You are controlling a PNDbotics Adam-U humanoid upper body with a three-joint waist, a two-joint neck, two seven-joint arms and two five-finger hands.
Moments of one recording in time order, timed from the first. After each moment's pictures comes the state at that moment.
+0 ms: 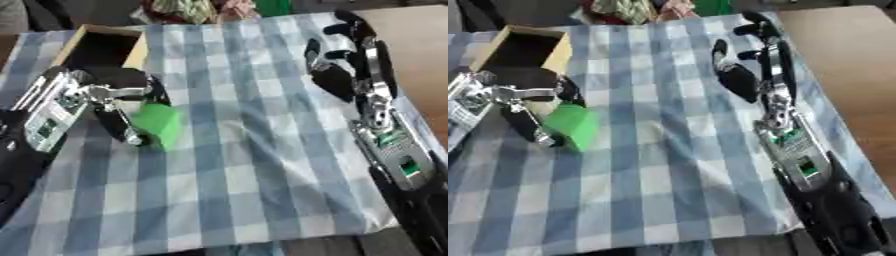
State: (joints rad) left arm -0.91 0.45 -0.44 -1.32 -0.66 -0.31 -0.72; right arm -0.40 -0.34 0.19 -1.75 0.11 0.22 -0.41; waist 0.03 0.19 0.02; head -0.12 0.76
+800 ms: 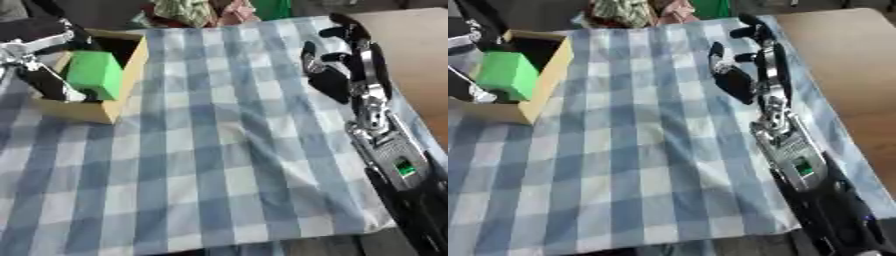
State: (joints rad) left arm -0.90 0.54 -0.24 -1.18 -0.77 -0.15 -0.54; right arm -0.40 -0.34 0.19 -1.75 0.11 0.22 -0.41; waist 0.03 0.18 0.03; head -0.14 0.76
